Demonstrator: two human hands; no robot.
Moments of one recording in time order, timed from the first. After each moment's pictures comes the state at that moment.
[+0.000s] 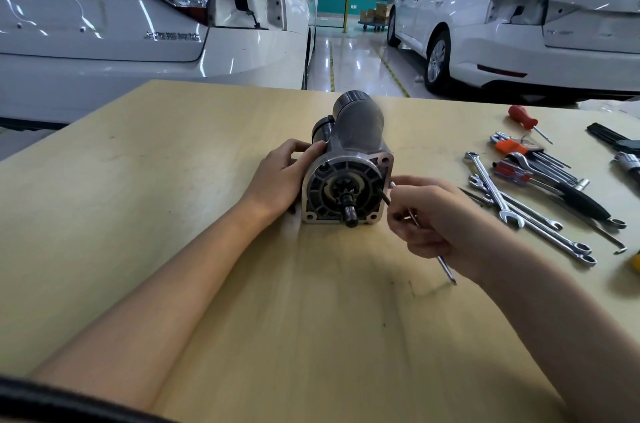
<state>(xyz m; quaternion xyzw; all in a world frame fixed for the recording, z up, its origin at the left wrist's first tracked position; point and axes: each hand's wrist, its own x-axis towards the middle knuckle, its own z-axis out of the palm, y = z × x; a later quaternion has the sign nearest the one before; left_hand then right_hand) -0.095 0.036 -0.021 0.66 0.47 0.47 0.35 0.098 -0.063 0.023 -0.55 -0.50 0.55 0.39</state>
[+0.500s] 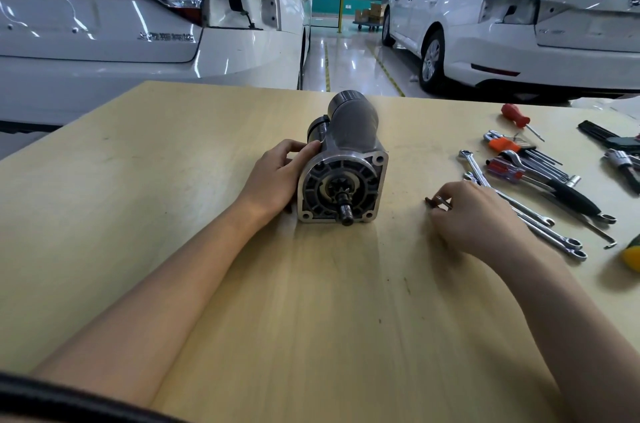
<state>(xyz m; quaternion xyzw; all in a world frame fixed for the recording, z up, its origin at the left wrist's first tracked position) -0.094 0.034 -0.021 0.65 0.48 0.47 0.36 0.141 -0.050 0.001 -0.78 -0.60 0.04 0.15</state>
